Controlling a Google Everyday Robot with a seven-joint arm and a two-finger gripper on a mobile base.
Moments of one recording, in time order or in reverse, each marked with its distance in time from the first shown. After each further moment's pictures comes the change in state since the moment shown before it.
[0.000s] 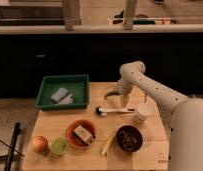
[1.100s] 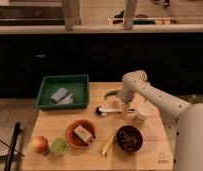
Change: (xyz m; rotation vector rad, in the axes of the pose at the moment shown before) arm 0.005 0.041 0.037 -0.031 -0.024 0.132
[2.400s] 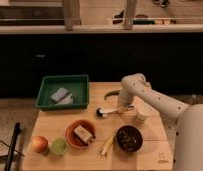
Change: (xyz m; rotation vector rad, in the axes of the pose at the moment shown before) arm -0.008 0.011 0.013 -0.034 -0.009 0.004
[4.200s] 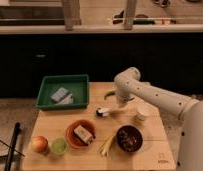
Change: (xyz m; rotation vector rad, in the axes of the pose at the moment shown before) arm -0.019 -0.006 -0.049 0.056 0.189 -0.097
